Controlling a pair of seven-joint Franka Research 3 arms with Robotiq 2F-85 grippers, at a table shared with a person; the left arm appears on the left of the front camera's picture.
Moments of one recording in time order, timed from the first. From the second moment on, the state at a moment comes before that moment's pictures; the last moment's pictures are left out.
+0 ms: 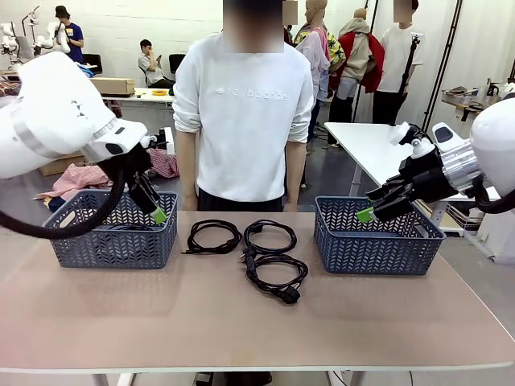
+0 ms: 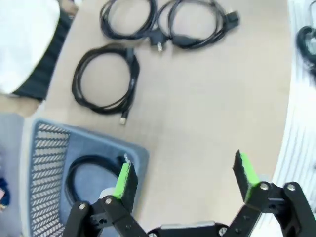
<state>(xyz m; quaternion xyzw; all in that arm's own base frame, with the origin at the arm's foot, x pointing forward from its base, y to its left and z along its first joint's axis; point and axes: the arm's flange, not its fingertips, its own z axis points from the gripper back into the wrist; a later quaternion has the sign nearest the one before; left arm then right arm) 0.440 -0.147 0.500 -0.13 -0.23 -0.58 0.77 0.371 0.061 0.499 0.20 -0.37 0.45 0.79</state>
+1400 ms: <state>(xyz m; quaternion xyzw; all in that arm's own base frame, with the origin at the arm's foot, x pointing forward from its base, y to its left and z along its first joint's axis) 0.399 -0.153 0.493 -0.13 -0.26 -0.59 0.76 0.371 0.061 0.499 0.20 -0.37 0.45 0.79</state>
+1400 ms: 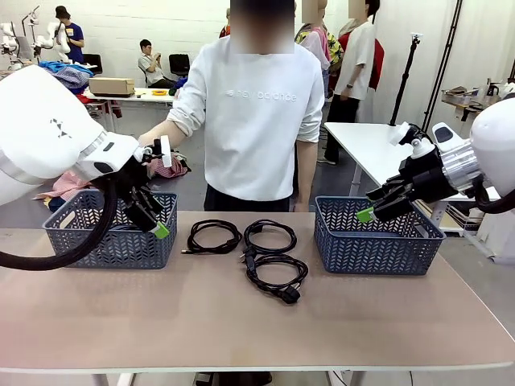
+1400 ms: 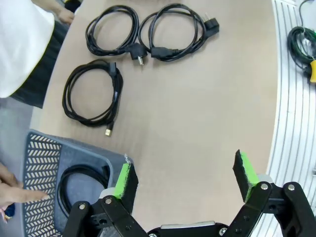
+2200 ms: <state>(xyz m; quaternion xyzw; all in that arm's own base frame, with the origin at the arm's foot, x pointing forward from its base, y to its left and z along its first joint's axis) 0.399 -0.153 0.493 -0.13 -0.26 -0.59 0.76 0.371 0.061 0.499 0.20 -0.37 0.45 0.79</state>
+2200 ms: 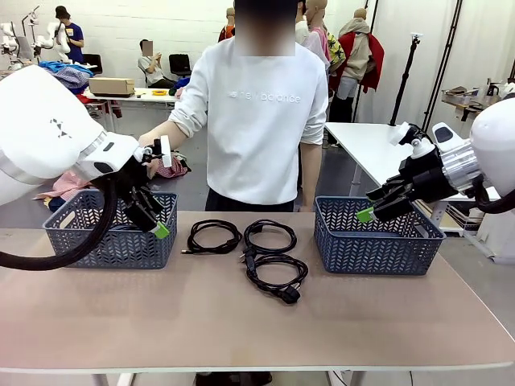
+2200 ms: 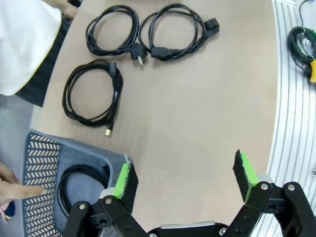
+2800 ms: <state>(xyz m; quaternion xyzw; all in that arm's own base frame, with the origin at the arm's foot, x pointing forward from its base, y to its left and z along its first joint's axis) 0.467 -0.218 0.493 -0.03 -0.19 -0.68 0.70 0.371 0.061 0.500 0.19 -0.37 0.45 0.79</state>
